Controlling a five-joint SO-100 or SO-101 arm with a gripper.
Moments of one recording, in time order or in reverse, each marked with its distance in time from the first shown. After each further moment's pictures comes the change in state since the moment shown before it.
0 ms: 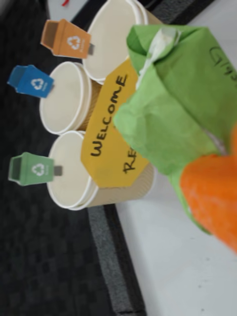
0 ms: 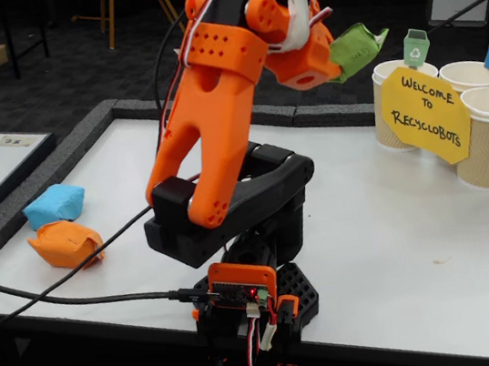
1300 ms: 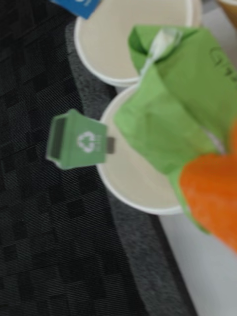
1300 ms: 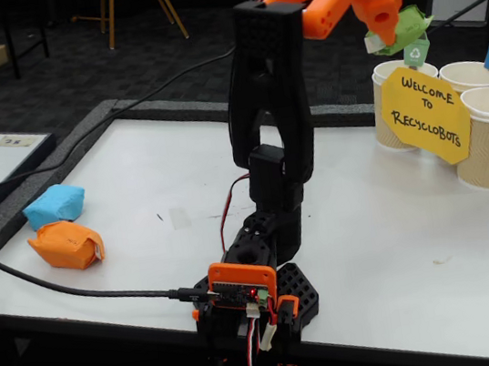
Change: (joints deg) arm -3.1 -95.4 -63.2 -14.1 0.7
